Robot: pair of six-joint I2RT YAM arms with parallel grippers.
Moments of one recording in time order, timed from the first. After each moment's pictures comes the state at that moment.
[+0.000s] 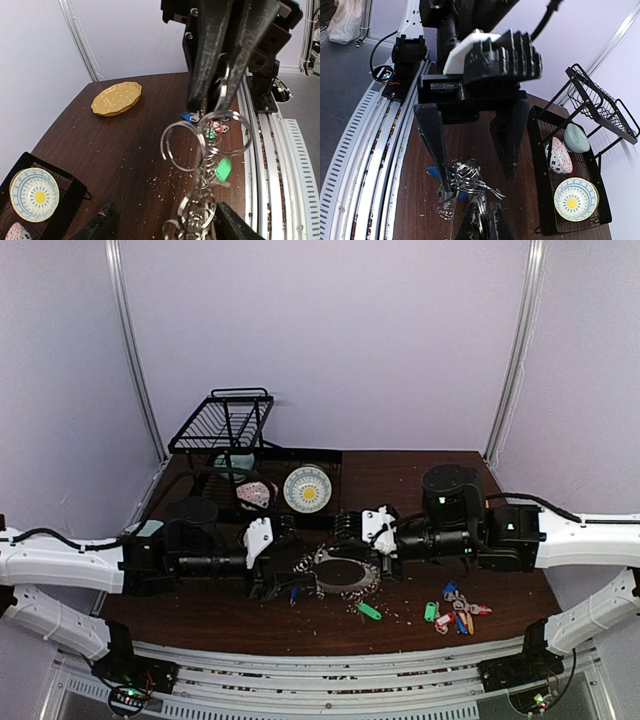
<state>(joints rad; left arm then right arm) -1.08 1.17 0.66 0.22 0.19 0.26 1.13 1.23 0.96 -0.08 -0.19 -0.52</state>
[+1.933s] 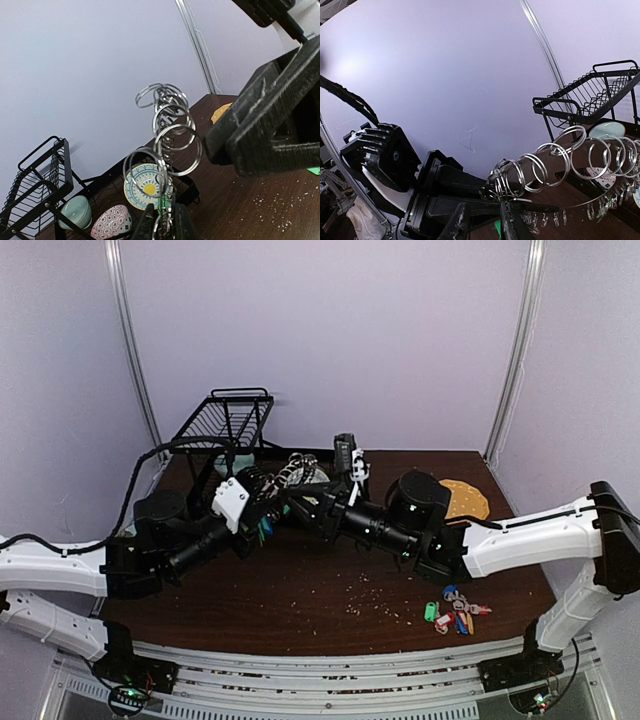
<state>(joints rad) -1.13 1.08 0.66 0.37 -0.44 0.33 1.12 1.57 0.96 0.77 -0.03 0.46</state>
